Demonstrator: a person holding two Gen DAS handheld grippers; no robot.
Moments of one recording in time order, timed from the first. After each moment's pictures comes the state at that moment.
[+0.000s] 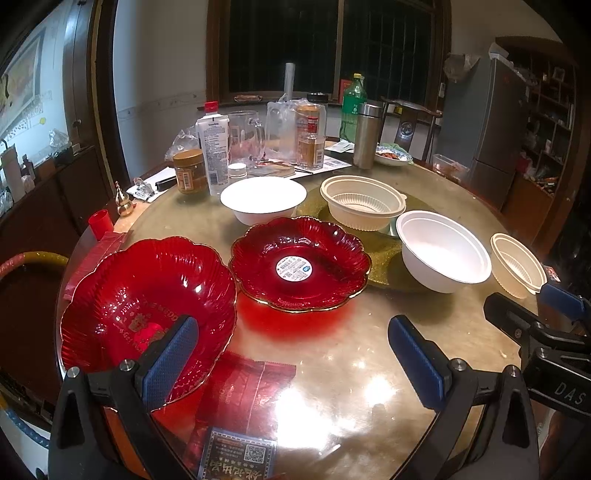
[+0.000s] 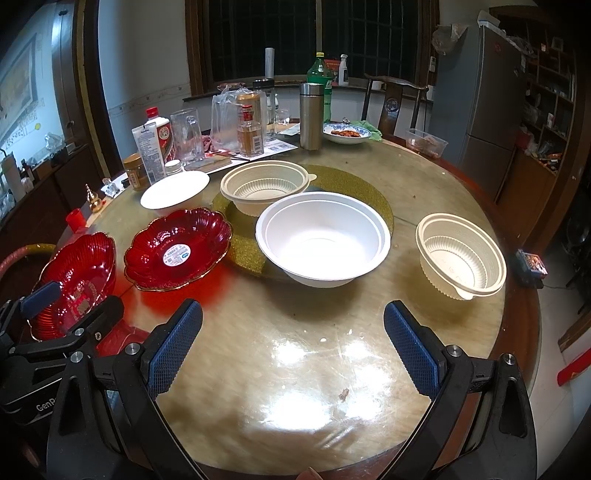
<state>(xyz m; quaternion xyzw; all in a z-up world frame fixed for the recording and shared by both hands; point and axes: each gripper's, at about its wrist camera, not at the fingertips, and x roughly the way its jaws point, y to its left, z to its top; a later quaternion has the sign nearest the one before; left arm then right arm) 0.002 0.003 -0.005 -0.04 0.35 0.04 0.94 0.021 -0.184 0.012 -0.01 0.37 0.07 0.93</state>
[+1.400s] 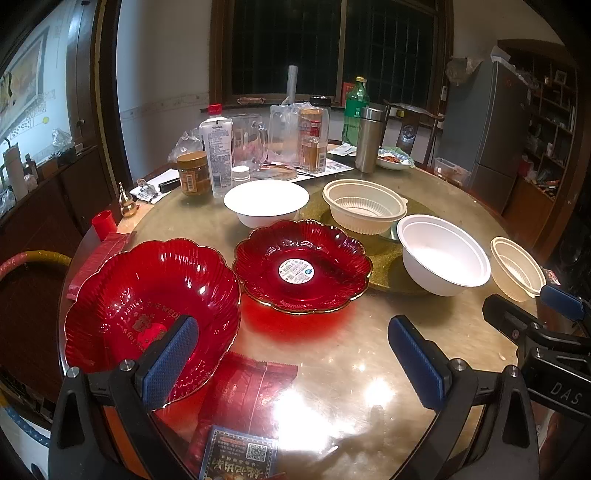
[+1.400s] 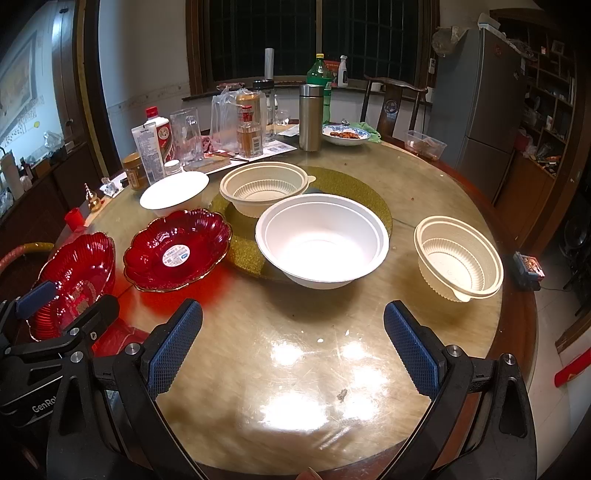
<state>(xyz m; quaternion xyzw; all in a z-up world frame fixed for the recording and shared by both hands) 0.002 0.009 -0.003 -0.04 0.35 0.04 0.94 0.022 -0.182 0.012 -0.02 0.37 0.07 0.93</state>
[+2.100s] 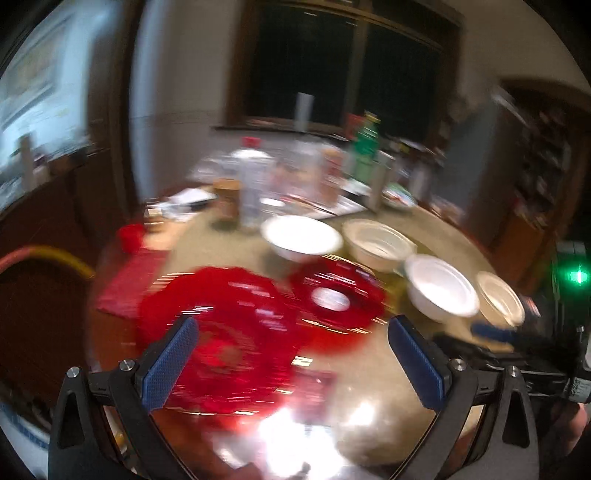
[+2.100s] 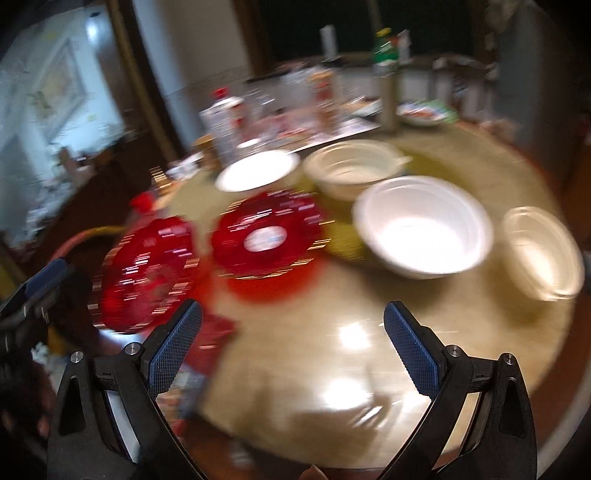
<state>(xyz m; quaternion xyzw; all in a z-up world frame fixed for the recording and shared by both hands) -0.052 0.102 0.049 -0.10 0.30 0.05 0.95 0.041 -0.138 0.009 0.04 0.42 0.24 0.87</state>
